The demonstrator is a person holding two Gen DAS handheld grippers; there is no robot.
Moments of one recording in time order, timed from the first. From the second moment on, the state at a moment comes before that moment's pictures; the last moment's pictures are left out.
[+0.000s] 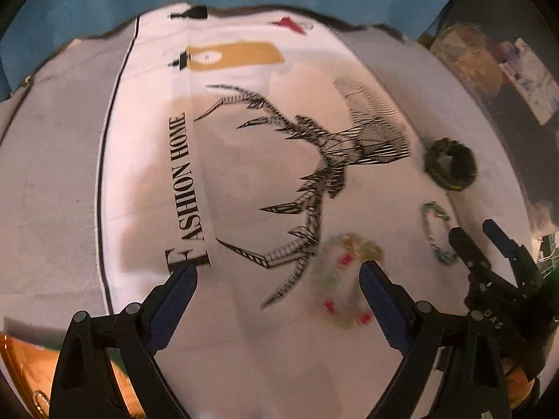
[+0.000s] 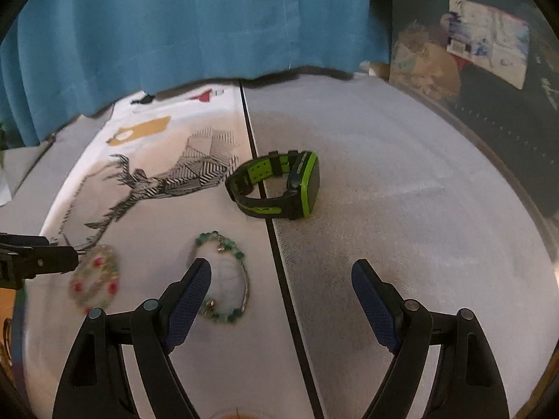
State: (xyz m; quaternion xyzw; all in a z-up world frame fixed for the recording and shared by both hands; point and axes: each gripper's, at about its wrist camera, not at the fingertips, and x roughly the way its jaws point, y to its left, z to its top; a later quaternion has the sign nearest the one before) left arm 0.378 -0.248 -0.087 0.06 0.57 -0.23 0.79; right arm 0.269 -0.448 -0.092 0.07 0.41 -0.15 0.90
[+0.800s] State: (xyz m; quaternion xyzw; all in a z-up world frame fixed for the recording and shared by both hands) left arm 0.365 -0.257 -0.094 0.16 0.54 -0.22 0.80; right arm 0.281 -0.450 -0.102 0.06 0.43 -0.14 0.89
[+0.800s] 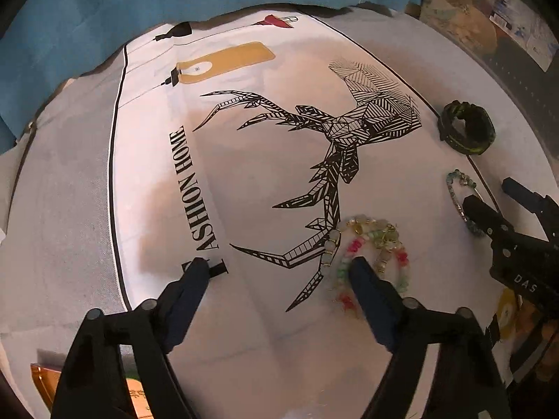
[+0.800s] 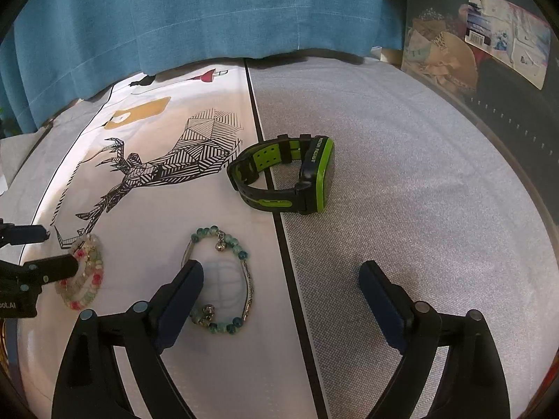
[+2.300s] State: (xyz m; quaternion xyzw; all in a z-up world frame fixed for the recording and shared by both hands) left arm 0.321 -0.235 -0.006 0.11 0.48 -0.29 0.82; right arm 0.246 -0.434 -0.057 0.05 0.37 -0.12 0.92
